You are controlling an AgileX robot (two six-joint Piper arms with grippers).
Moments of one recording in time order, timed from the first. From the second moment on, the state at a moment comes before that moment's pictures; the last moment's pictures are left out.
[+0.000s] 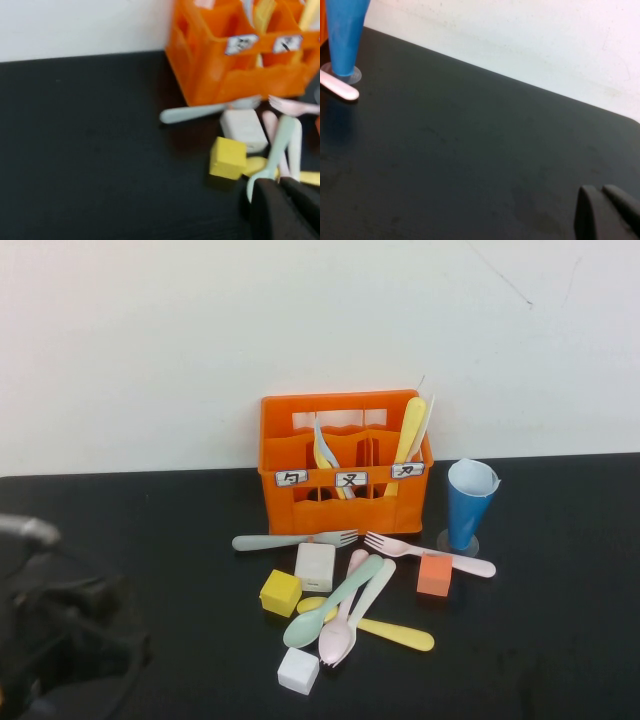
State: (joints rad) right arm -0.07 -0.01 0.03 -0.03 0.41 -0.35; left arm -0.39 0.88 -0.43 0.27 0.15 -0.53
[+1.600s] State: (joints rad) right arm -0.07 -0.01 0.03 -0.03 0.41 -0.35; left arm 0.07 -0.01 0.02 -0.02 0.36 -0.07
